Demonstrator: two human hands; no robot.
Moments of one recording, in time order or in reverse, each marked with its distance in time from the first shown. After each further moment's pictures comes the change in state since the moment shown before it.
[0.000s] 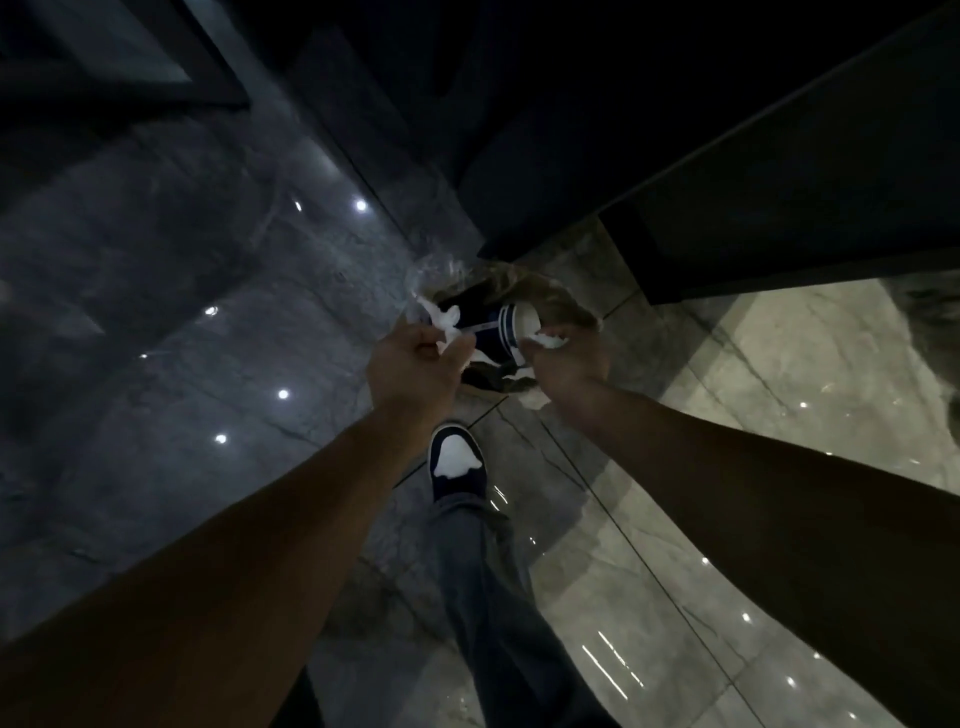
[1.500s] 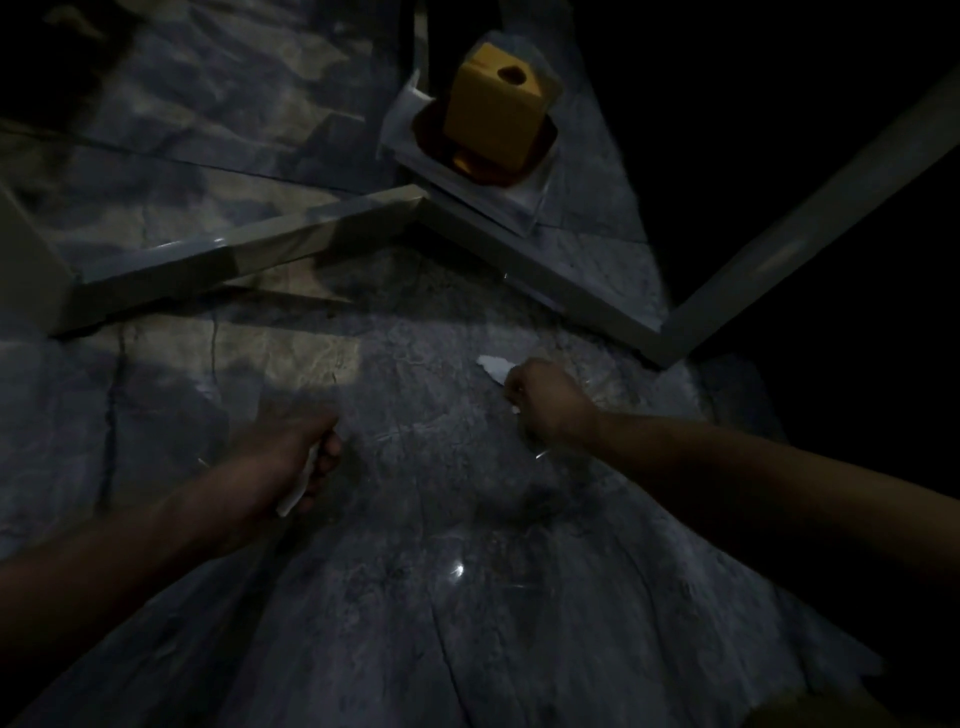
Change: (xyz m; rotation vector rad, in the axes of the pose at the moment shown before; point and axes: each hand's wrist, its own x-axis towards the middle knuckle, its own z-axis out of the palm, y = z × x) left_hand 0.284 -0.224 -0.456 -0.527 0.192 0.088; right_hand 0.047 -0.243 0.528 -1.029 -0.324 -1.367
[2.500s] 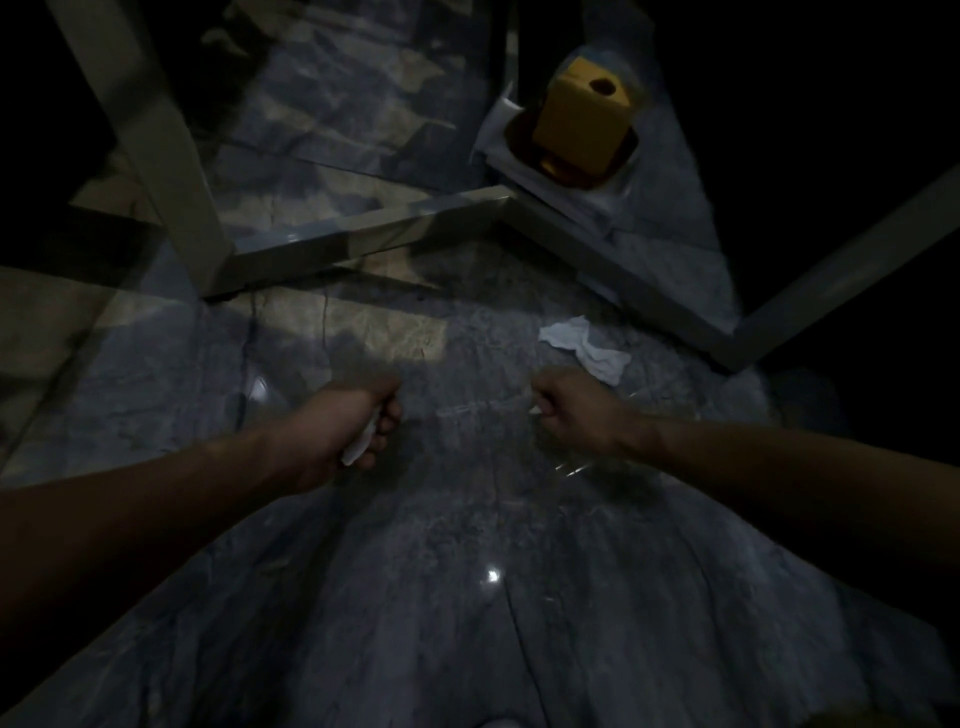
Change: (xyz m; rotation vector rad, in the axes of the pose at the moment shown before) left_hand -0.038 0.010 -0.024 0.011 0.017 -0.025; right_hand -0.037 -0.058 0.007 -0.059 0.021 -0.383
